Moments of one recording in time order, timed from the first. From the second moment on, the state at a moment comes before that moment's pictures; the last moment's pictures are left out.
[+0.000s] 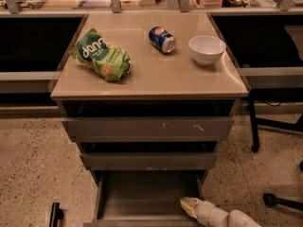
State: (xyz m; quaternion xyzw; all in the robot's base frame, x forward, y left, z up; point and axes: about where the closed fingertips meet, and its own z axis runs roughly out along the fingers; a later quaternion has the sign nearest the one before) arm 0.478 -0.162 0.219 -0.25 0.81 0.30 0.44
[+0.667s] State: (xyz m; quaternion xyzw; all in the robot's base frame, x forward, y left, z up) arm 0.478 -0.161 0.219 -0.25 0.81 0.30 0.44
